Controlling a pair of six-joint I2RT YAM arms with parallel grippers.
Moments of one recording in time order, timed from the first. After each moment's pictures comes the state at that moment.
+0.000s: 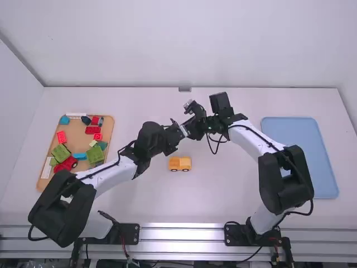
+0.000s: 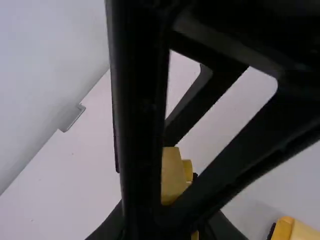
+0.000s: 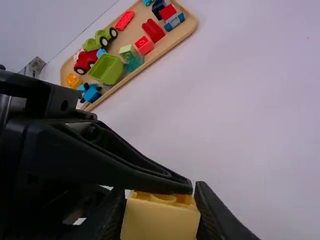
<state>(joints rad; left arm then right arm) -0.47 1.48 0.67 0.35 0.20 0.52 0.36 1.77 1.16 -0.29 -0.89 -0.23</state>
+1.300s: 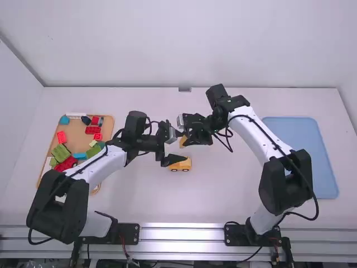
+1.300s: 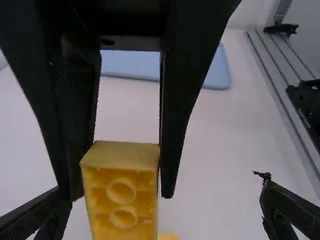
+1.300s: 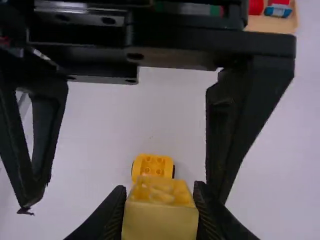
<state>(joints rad) -0.29 1.48 0.77 0.02 1.04 0.59 0.38 1.77 1.45 -1.02 -0.82 -1.30</state>
